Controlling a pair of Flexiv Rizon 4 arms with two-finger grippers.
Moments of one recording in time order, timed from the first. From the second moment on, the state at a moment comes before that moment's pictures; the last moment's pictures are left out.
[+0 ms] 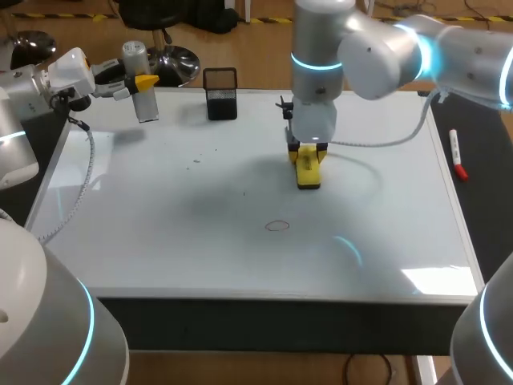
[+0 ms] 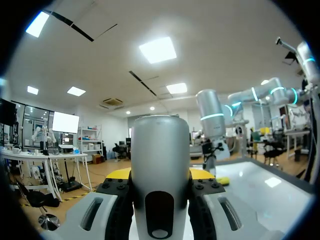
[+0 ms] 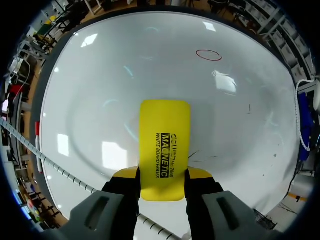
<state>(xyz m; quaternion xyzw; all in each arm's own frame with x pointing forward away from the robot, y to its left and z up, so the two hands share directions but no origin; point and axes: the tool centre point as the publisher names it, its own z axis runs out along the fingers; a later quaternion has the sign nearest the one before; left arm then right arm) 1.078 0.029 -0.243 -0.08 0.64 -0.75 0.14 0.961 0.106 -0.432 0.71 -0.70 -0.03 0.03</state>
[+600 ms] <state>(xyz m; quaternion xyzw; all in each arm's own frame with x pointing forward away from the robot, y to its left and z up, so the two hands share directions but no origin) 1.078 0.029 -0.243 -0.08 0.64 -0.75 0.14 0.967 0.085 -0.375 0.71 -0.70 0.00 0.01</state>
